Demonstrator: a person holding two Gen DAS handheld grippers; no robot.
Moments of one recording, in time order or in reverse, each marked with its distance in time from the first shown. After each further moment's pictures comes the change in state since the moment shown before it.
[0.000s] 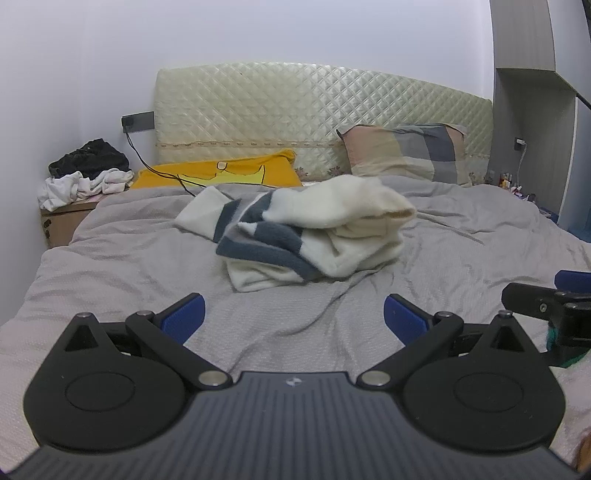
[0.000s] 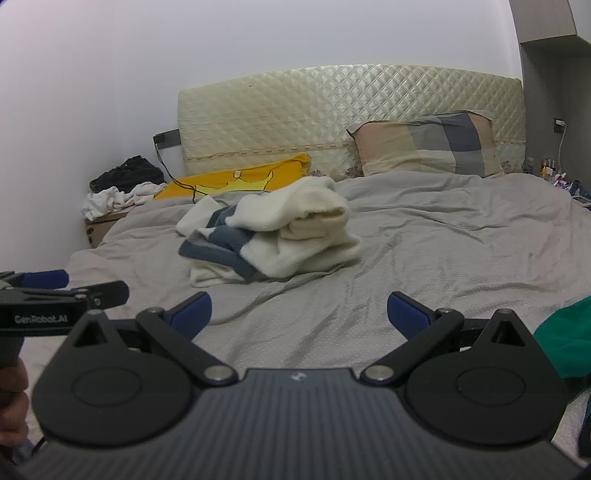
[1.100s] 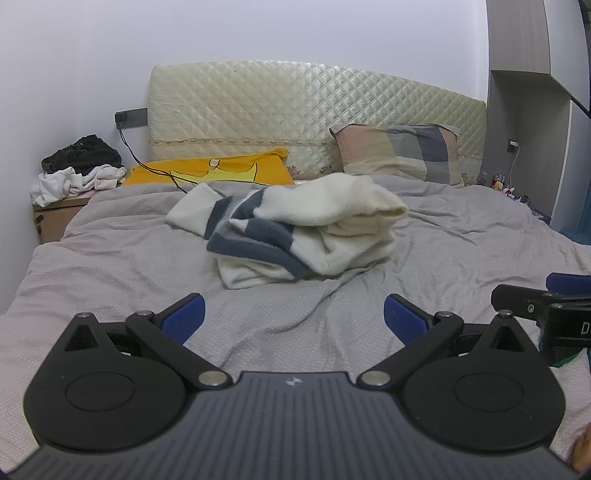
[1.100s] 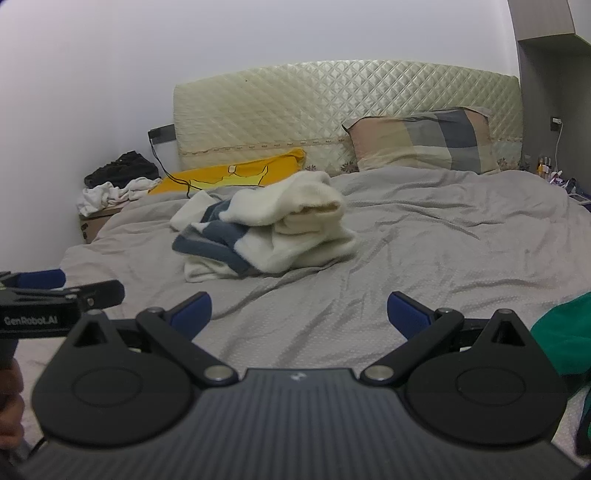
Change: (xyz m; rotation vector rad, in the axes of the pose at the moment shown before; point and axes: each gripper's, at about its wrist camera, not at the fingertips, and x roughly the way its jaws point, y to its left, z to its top) left arm 0.005 0.000 -0.004 -0.011 0.001 -0.027; right arm 0.005 0.000 -0.003 -0.004 0.016 -0.021
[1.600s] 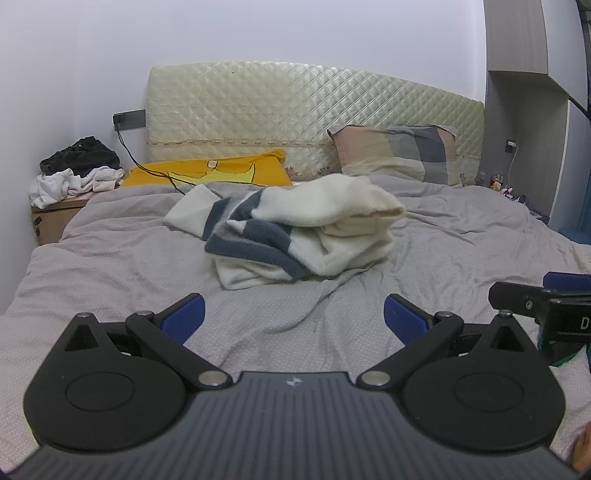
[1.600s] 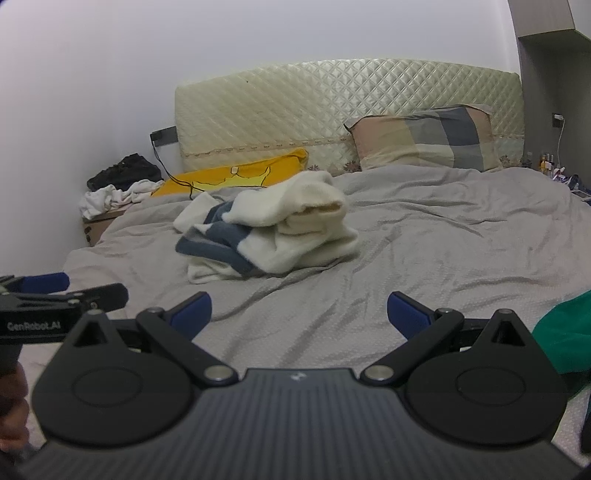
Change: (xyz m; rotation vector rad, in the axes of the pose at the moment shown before) left arm 0.002 -0.001 -0.001 0.002 -0.003 -0.007; right arm -0.002 -0.004 0.001 0.012 -0.005 0.008
